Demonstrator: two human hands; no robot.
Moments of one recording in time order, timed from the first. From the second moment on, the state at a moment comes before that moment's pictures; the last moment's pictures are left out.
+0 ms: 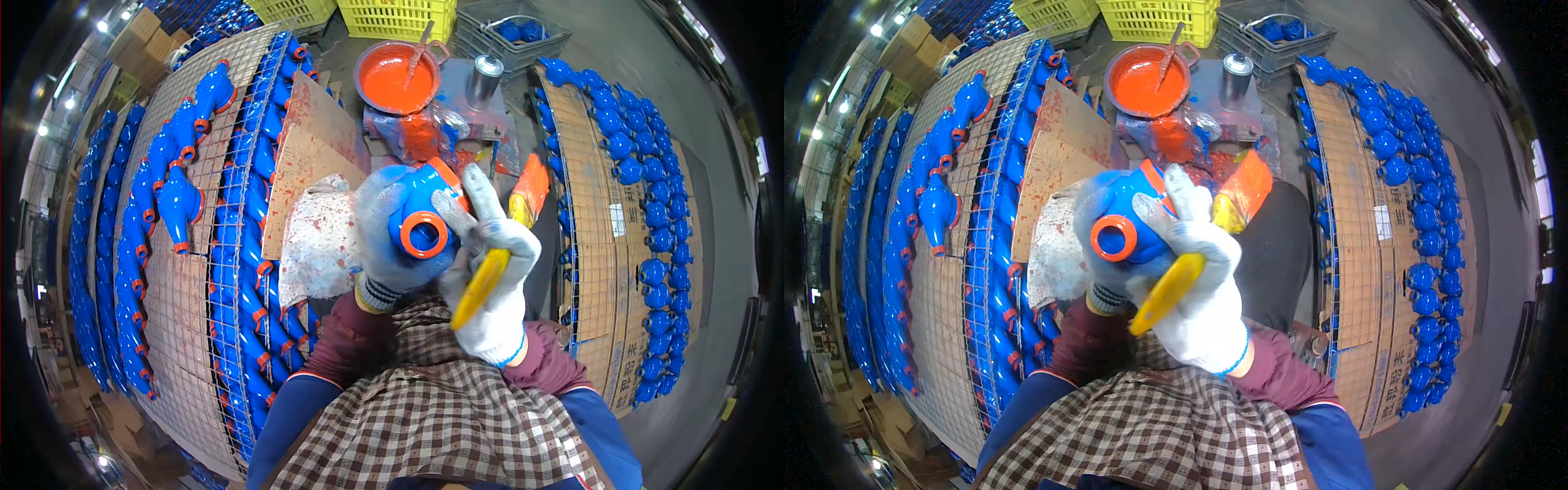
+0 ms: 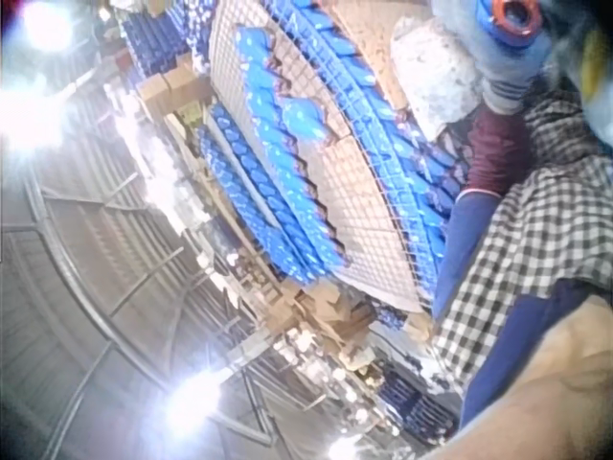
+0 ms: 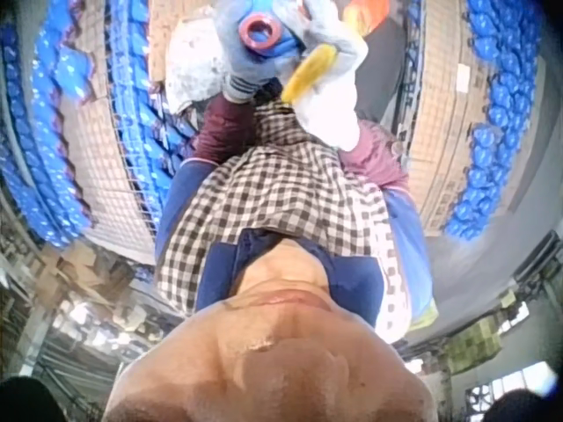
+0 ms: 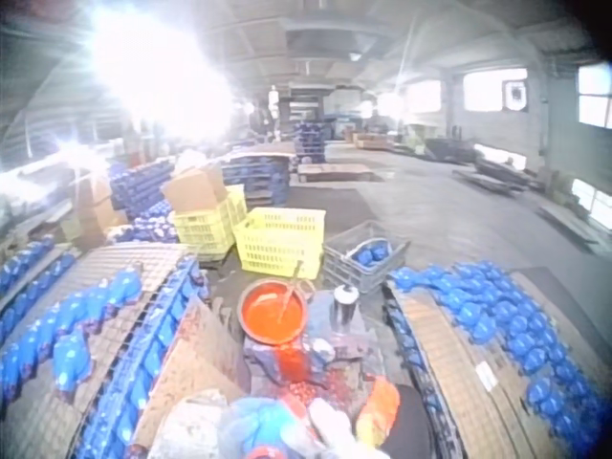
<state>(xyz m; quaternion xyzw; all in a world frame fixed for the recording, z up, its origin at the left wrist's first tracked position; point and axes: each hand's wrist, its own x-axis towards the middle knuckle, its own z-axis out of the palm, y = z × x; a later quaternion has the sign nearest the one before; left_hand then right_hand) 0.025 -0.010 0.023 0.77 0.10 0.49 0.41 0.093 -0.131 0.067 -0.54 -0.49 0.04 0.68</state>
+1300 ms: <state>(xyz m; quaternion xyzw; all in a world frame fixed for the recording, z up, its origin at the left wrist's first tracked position) 0.027 0.054 0.063 0.77 0.10 0.49 0.39 0.218 -0.111 0.073 -0.53 -0.19 0.18 0.80</state>
